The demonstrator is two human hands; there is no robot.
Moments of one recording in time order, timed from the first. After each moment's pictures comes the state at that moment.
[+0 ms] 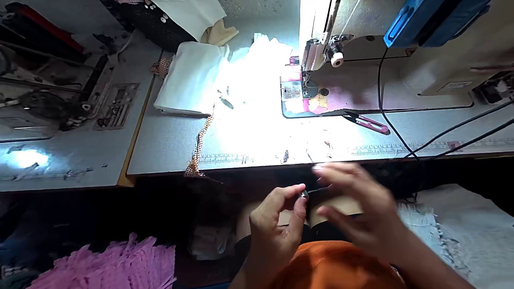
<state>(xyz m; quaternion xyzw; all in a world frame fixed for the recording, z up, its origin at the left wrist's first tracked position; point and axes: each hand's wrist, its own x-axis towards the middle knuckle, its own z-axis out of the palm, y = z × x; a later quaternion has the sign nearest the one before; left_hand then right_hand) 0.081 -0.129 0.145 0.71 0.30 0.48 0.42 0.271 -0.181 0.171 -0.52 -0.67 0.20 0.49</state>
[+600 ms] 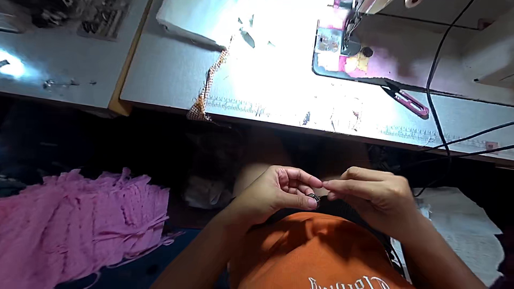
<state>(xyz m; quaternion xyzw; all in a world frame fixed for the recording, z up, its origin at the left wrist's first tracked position) 0.041 -0.117 0.143 0.42 0.29 0.16 0.85 0.278 -0.188 0.153 -0.45 -0.76 0.24 0.40</state>
